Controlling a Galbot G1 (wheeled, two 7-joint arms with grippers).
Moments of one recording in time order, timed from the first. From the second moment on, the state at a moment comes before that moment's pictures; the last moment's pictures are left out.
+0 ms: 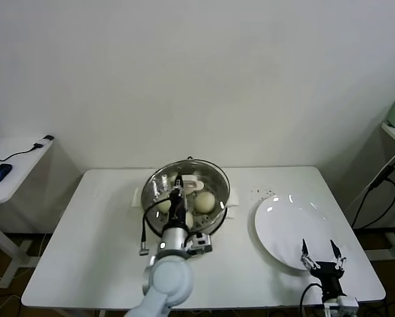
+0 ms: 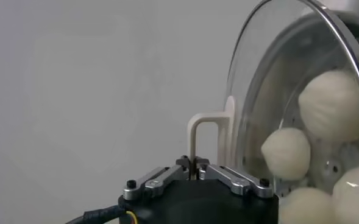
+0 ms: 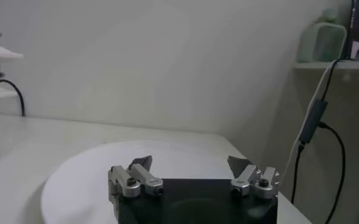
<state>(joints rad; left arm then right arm) 1.11 -1.46 0.01 -1.91 1.49 0.60 0.18 -1.57 1.32 0.68 1.70 0.18 0.21 0.05</state>
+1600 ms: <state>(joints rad) 1.12 -1.39 0.03 -1.96 1.44 0.65 0.22 -1.58 1.33 0.66 1.71 0.15 0.21 0.05</state>
